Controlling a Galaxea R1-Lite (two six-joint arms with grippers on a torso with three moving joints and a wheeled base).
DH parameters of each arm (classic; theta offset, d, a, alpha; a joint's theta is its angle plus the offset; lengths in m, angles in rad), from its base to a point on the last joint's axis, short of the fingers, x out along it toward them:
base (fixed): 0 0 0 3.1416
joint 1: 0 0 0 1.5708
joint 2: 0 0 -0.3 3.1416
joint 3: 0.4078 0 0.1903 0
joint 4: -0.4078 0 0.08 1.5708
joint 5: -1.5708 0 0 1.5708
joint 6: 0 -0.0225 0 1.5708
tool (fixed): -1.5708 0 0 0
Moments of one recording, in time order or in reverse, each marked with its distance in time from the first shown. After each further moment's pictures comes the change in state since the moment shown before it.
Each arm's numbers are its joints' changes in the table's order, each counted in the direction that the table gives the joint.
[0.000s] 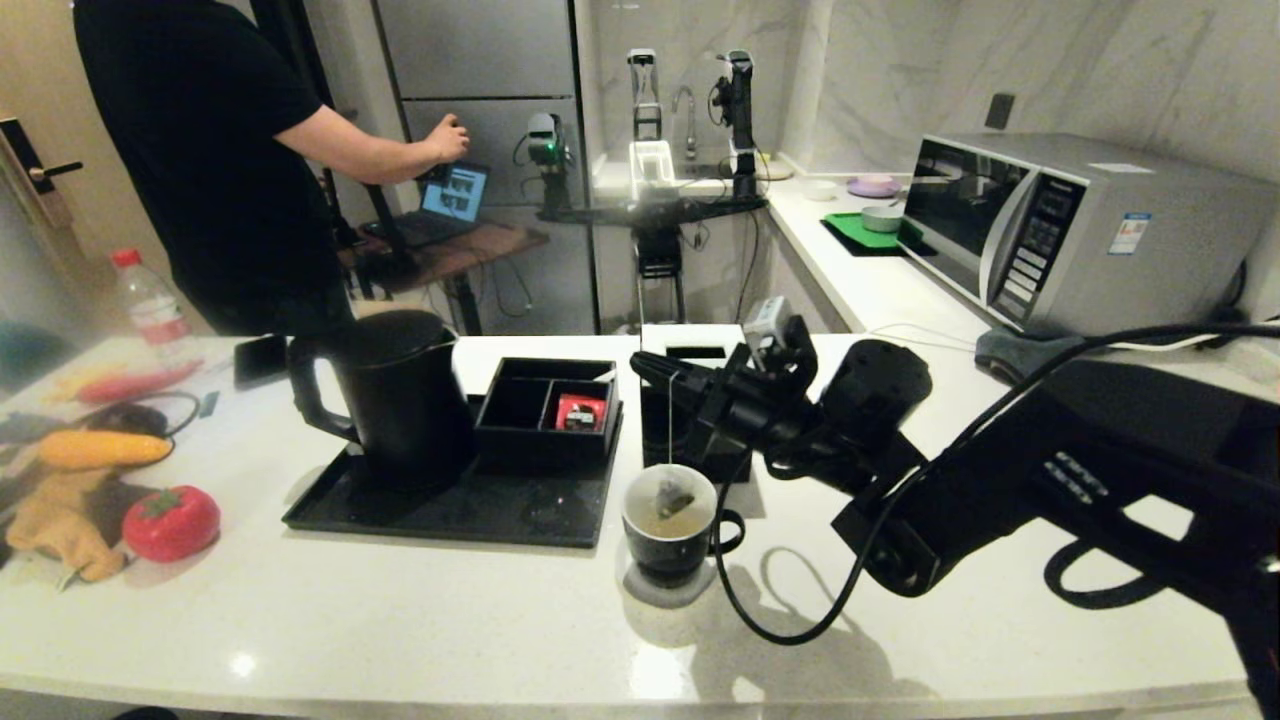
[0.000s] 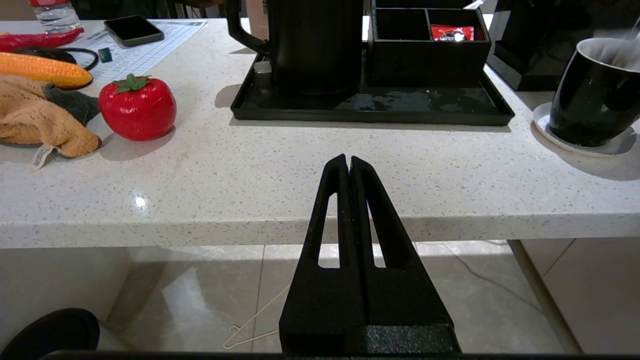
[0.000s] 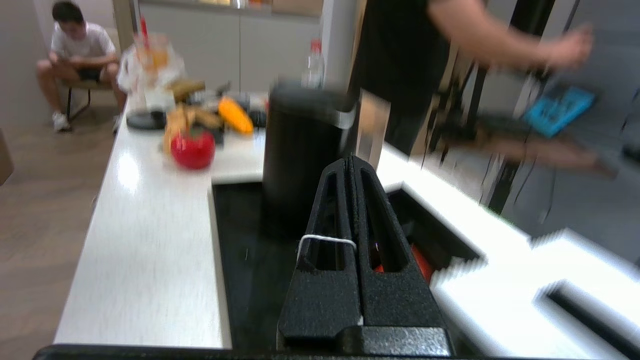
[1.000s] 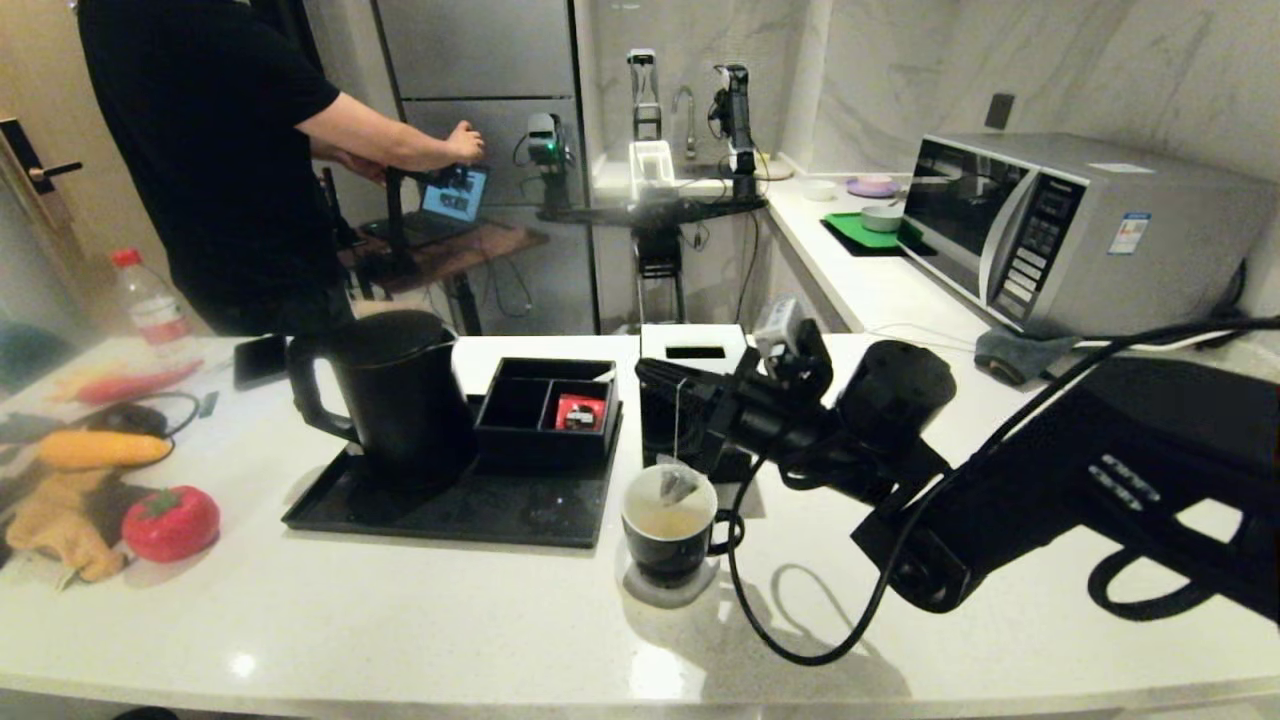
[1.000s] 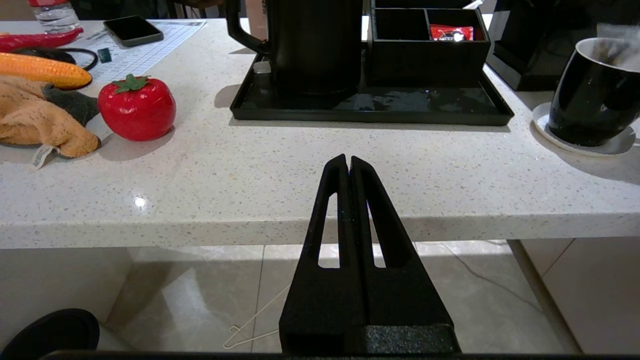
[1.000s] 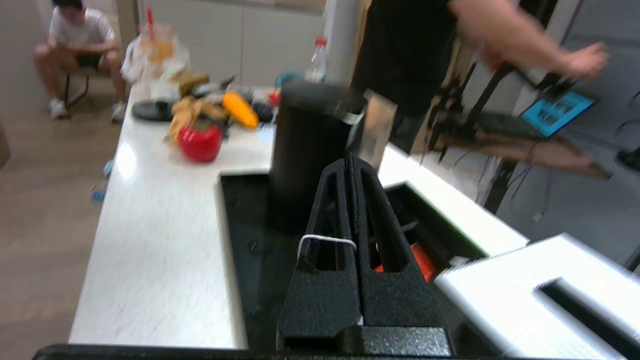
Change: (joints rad) left arm 0.000 0.000 0.000 0.000 0.000 0.000; right arm -0.012 -0.052 -0.095 -0.001 -0.003 0.045
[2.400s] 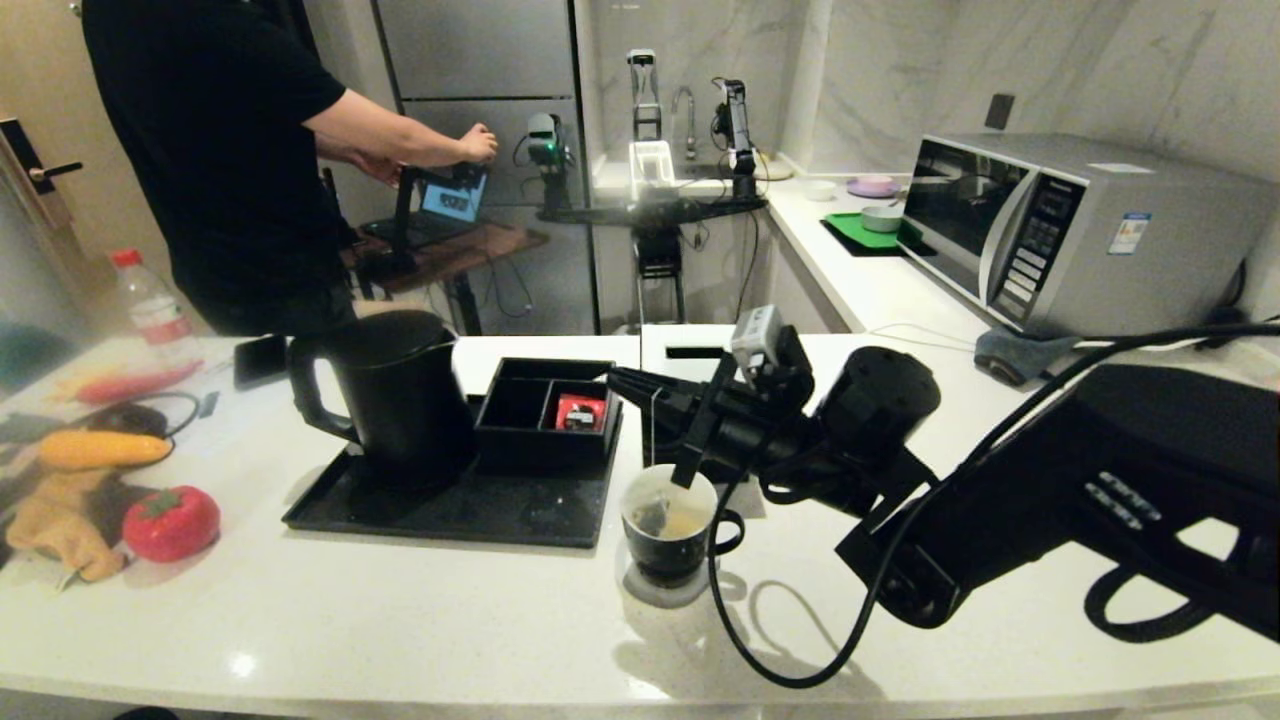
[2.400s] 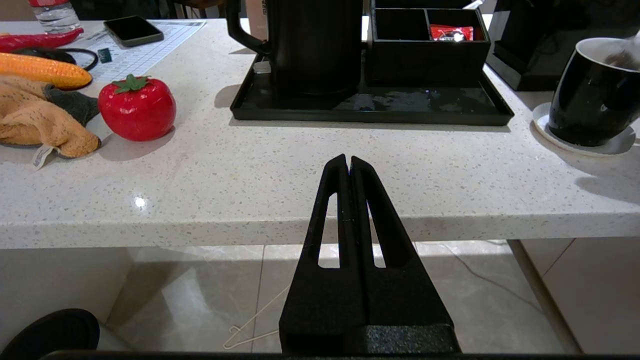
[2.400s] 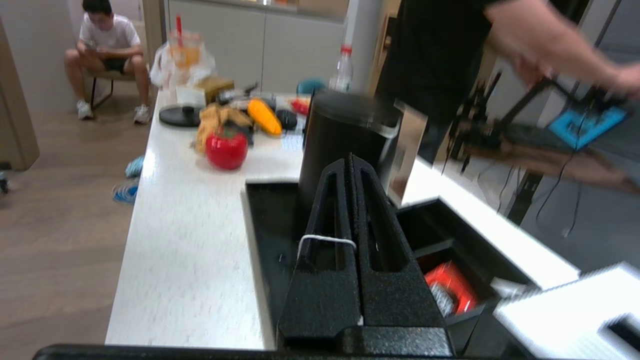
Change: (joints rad) left arm 0.000 0.000 0.000 0.000 0.000 0.000; right arm -0.048 -0.009 0.014 0.001 0.005 -0.002
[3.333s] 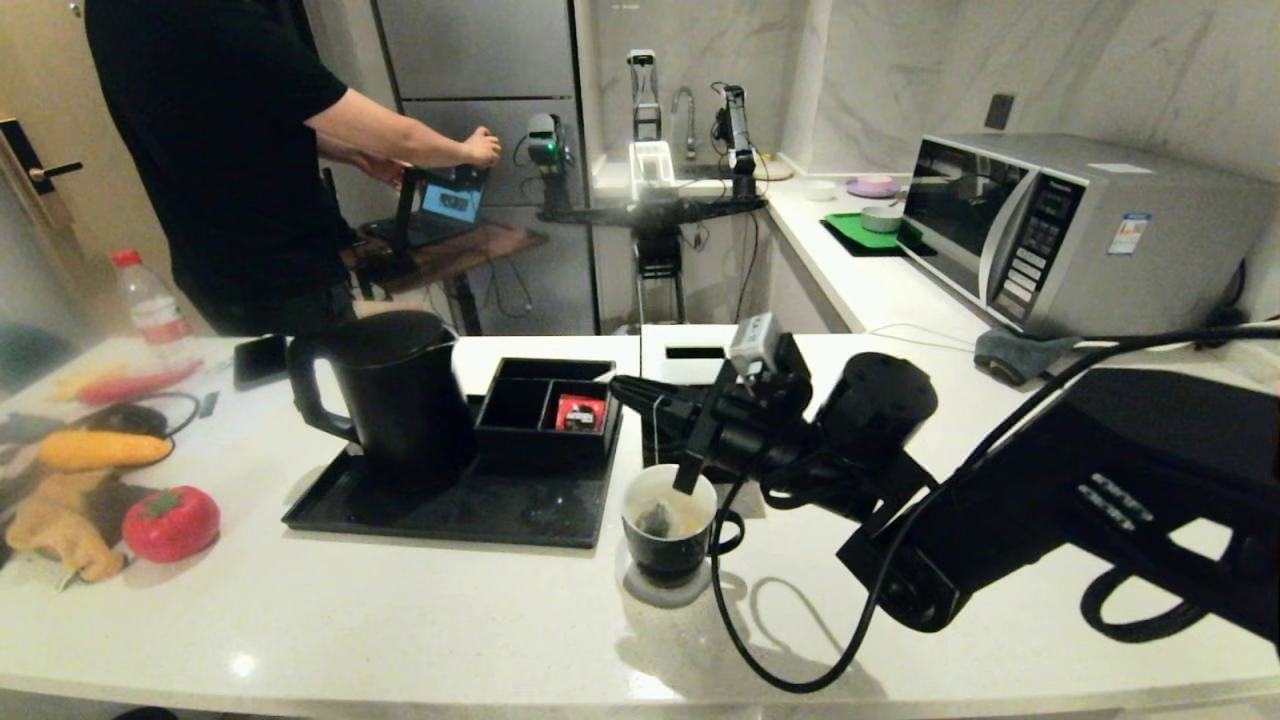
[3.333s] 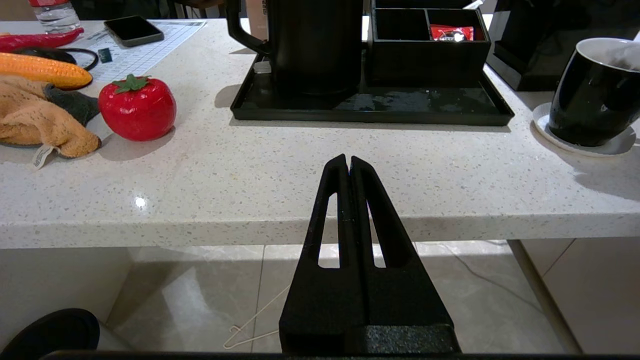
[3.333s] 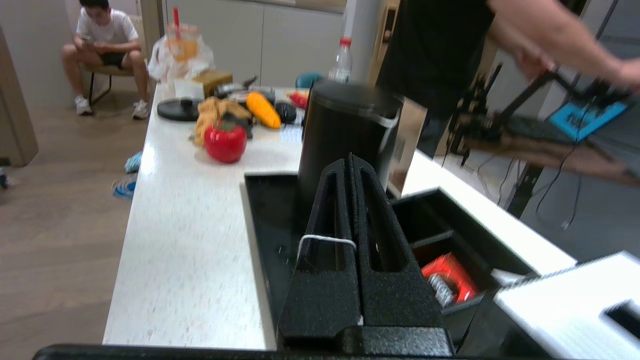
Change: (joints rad) left arm 0.000 0.000 0.000 0.000 0.000 0.000; right arm 0.005 0.015 -0.016 0.000 0.000 0.007
